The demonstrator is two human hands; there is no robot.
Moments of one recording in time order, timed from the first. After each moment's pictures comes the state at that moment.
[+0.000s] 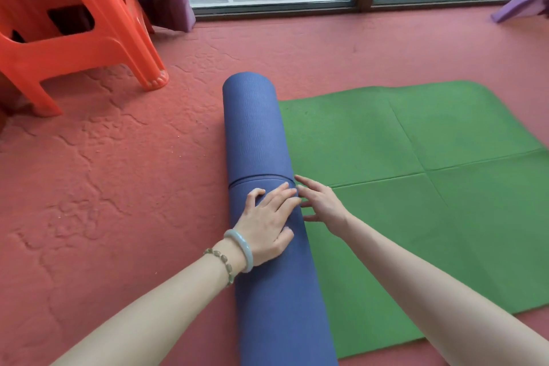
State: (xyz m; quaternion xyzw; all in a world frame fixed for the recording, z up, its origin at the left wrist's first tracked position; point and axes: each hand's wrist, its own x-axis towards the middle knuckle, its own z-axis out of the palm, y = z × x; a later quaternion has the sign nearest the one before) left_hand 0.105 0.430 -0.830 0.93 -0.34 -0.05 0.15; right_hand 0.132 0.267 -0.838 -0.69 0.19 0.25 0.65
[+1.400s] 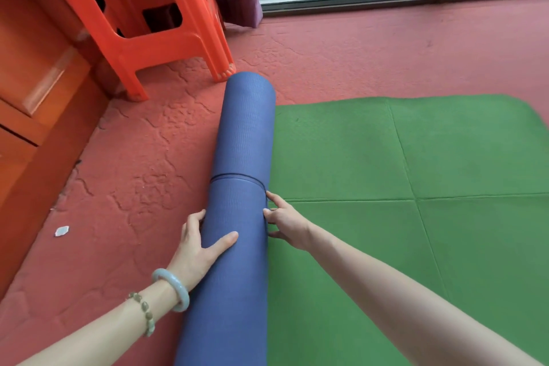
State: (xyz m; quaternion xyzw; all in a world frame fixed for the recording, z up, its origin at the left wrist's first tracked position) left_hand 0.023 0.603 -0.811 0.86 0.20 -0.12 0.46; right_hand 0.110 0.430 -0.855 -0.61 0.12 0.41 0.67
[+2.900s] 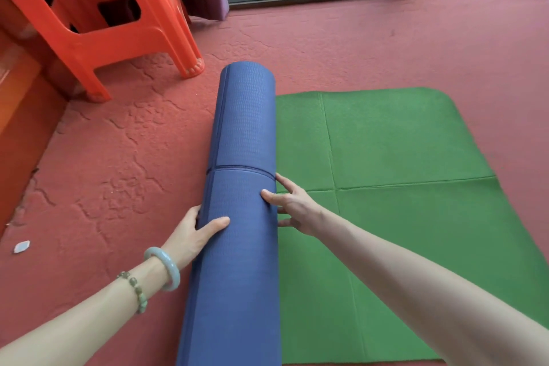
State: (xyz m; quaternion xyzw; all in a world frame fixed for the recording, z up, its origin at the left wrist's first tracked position) left_hand 0.053 0.581 -0.813 0.79 0.18 -0.21 0.55; right_hand 0.114 0.370 -0.847 -0.57 0.18 0.35 0.72
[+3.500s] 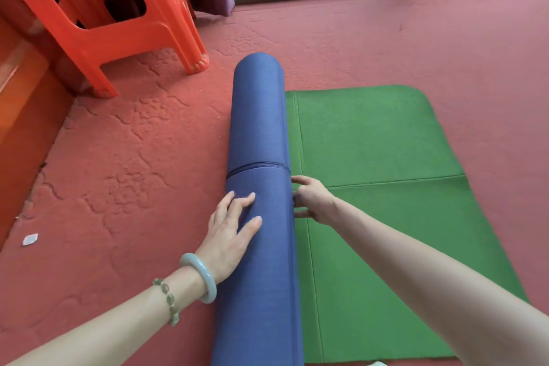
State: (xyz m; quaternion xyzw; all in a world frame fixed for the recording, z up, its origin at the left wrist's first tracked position) left_hand 0.035 0.528 -0.802 0.89 0.04 -0.17 0.41; right_hand 0.127 0.355 -0.846 -0.65 0.21 0.36 0.64
